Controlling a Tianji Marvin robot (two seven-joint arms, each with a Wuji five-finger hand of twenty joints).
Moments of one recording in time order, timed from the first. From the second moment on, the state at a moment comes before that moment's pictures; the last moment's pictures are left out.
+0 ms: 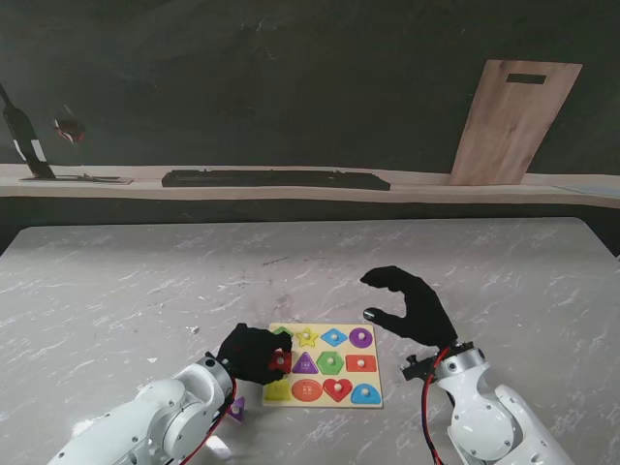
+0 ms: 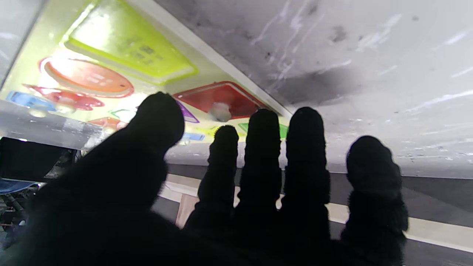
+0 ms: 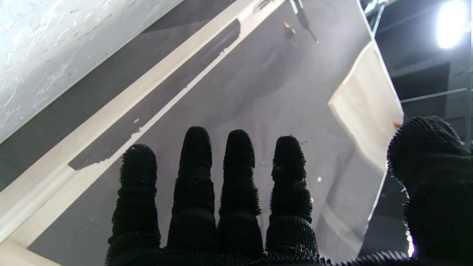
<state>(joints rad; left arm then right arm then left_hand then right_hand) 1.42 -1.06 -0.84 -1.46 0.99 -0.01 0.07 -1.64 -1.17 1.32 -1.52 -0.46 -0.52 -0.30 0.63 -0.55 0.78 -0.16 0.49 0.09 0.77 0.46 0.86 0.14 0.84 0.84 0.77 0.21 0.98 0.78 0.42 0.56 1.42 0.74 0.21 -0.52 0.73 -0.08 0.40 -0.16 0.81 0.48 0.60 -0.01 0.75 0.38 0.64 0.06 0.48 0.50 0.23 0.26 0.90 0.48</state>
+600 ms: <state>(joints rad) 1.68 -1.07 -1.21 -1.68 1.06 -0.14 0.09 -1.62 -1.17 1.28 -1.51 -0.51 -0.50 -0.32 0.63 -0.43 0.59 -0.15 0.48 0.14 0.71 0.44 0.74 0.20 0.67 0.67 0.68 0.21 0.87 0.78 0.31 0.56 1.34 0.74 0.21 -0.52 0.73 -0.08 0.40 -0.16 0.81 0.48 0.60 -0.01 0.75 0.38 0.64 0.06 0.48 0.50 0.23 0.26 0.90 0.48</state>
